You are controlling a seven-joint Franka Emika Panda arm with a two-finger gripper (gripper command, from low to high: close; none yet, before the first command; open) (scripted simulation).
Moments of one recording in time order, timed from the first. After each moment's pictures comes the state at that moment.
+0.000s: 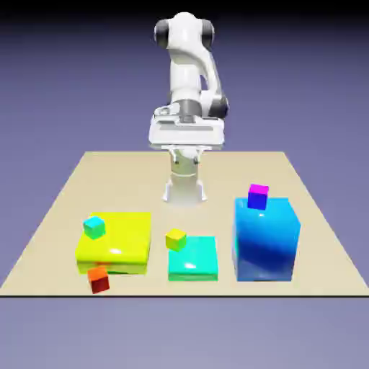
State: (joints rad) arm 0.02 -0.53 -0.03 -2.78 0.01 3.01 0.71
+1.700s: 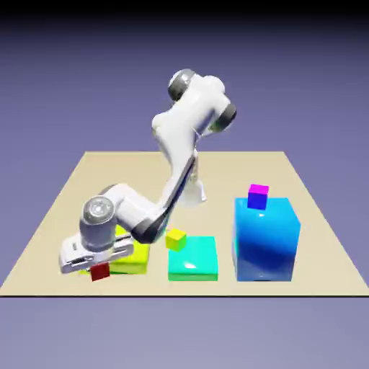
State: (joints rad) arm 0.36 0.77 -0.85 -1.83 0.30 2.01 -0.11
